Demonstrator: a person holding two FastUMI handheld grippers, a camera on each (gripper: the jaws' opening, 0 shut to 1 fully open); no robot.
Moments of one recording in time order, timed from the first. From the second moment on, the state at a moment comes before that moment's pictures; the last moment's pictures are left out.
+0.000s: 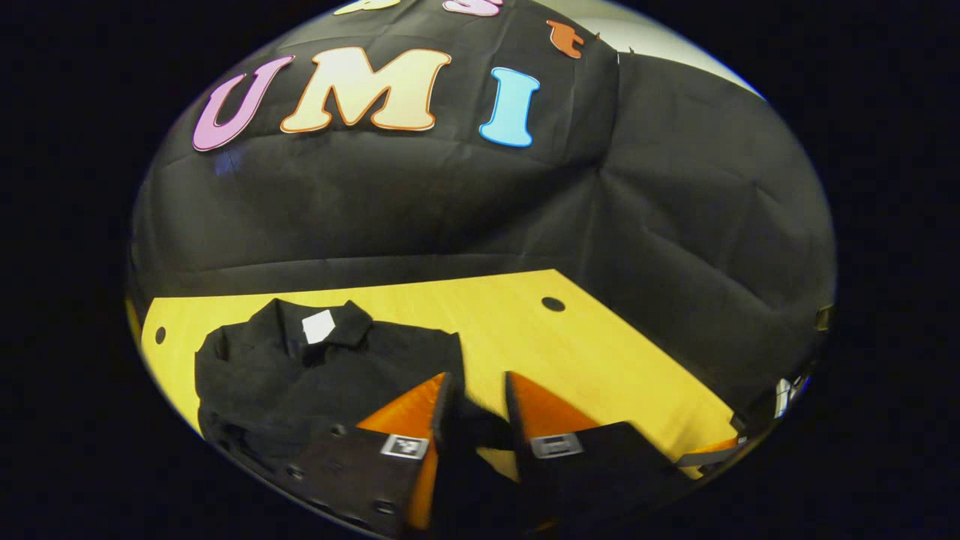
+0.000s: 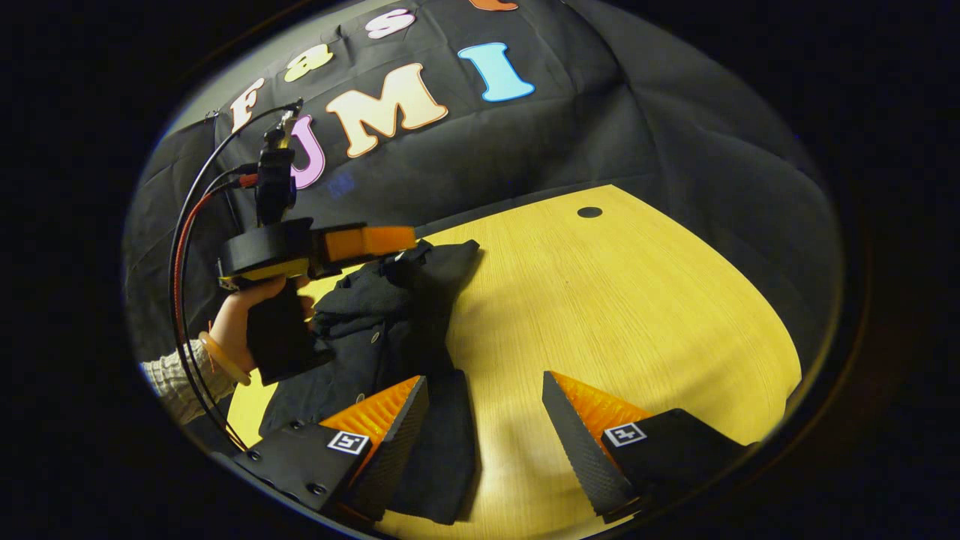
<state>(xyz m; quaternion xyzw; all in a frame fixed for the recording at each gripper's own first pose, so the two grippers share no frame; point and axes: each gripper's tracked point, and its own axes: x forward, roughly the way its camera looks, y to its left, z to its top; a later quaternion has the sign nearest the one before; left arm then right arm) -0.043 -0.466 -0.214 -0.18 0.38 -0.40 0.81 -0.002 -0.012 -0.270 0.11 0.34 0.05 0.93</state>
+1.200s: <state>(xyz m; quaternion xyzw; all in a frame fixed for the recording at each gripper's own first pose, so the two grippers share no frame) -0.203 -0.131 -0.275 -0.07 0.45 -0.26 0.85 -0.067 0.060 -0.314 -0.05 0.35 0.08 0.93</state>
